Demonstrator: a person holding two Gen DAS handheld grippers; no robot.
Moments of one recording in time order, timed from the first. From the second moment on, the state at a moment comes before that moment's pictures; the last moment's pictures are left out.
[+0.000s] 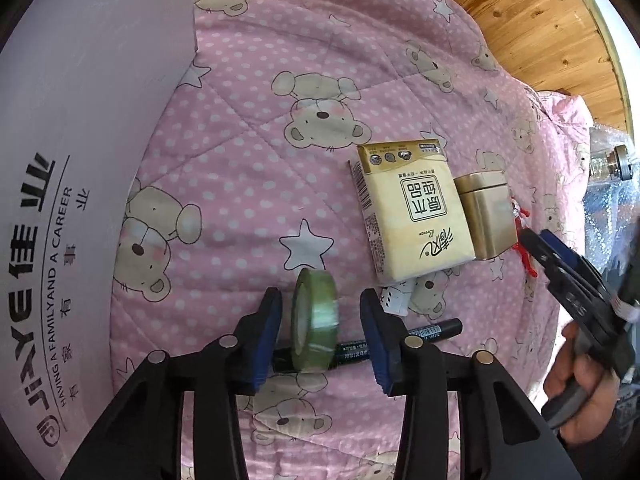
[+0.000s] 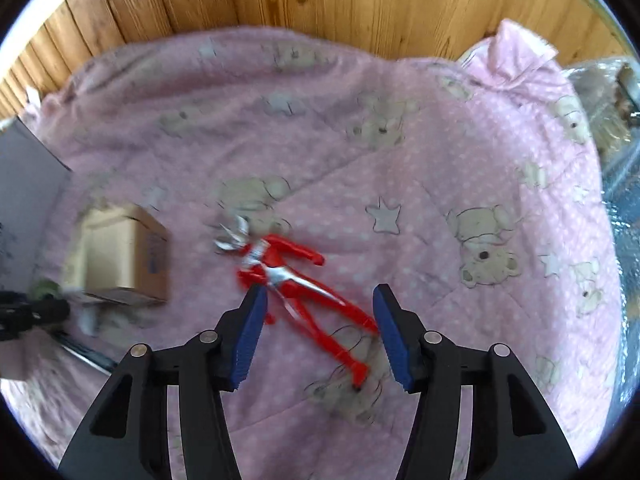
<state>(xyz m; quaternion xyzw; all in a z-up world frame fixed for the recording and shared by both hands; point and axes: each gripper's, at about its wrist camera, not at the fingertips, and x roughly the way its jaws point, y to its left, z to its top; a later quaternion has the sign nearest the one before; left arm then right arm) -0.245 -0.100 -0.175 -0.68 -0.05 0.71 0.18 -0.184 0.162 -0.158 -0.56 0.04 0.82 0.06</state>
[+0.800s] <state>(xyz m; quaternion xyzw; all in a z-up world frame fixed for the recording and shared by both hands) -0.238 -0.121 -0.155 -0.65 -0.08 0.73 0.18 -0.148 0.144 -0.128 -0.54 0.18 0.82 0.02</state>
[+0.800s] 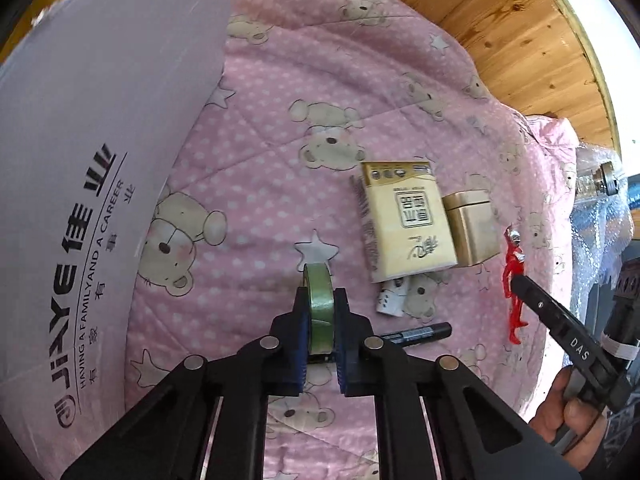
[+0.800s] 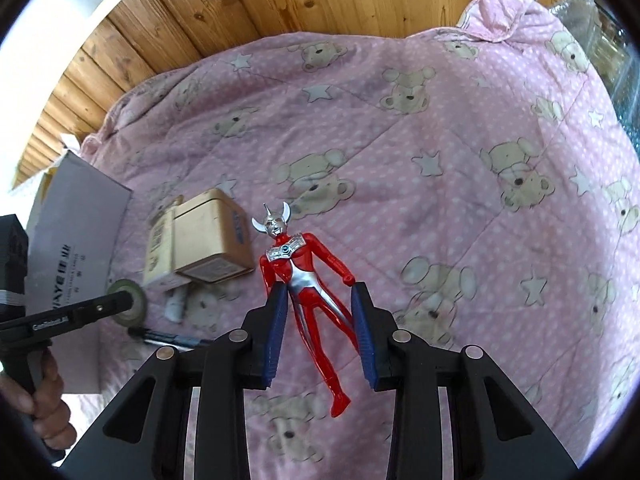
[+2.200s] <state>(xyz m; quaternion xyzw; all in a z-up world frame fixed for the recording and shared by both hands) -0.163 -0.153 -0.041 -0.58 -0.07 0.79 0.20 -0.094 0.031 -0.046 -0.51 0.14 0.84 -0.10</state>
